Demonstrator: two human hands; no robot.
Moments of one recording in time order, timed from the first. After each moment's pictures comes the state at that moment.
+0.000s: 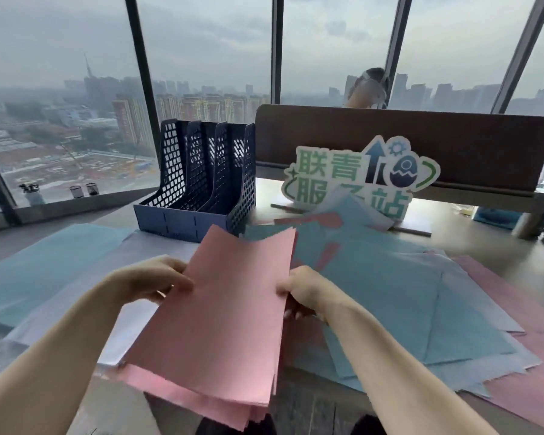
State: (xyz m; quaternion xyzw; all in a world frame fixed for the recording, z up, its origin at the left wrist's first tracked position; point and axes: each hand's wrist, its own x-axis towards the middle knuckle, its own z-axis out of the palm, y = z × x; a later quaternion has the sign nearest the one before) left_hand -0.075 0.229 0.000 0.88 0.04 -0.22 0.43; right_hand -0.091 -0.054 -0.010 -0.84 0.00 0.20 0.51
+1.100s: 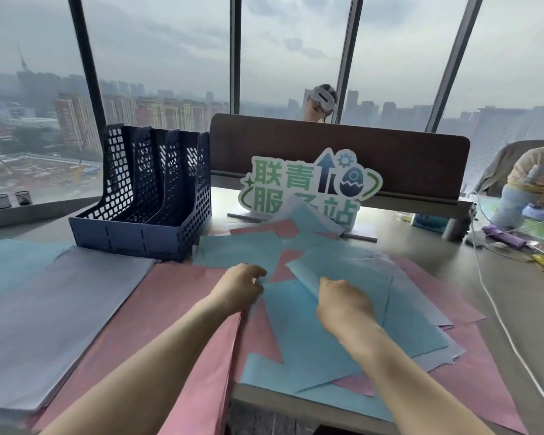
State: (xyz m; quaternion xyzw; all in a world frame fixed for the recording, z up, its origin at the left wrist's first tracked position) left_hand -0.033 0.024 -0.038 0.95 -0.14 0.00 0.29; right_hand -0.113 -0.159 -0.007 -0.99 0.10 -0.03 0.00
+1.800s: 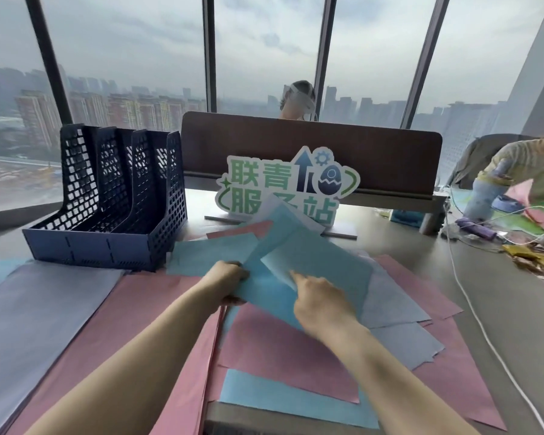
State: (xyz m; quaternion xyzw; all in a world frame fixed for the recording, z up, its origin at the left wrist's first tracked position) left_hand -0.012 -0.003 -0.025 0.78 0.04 -0.15 0.61; right_hand -0.107 -0.169 -0.007 -0.99 0.03 -0.06 0.09
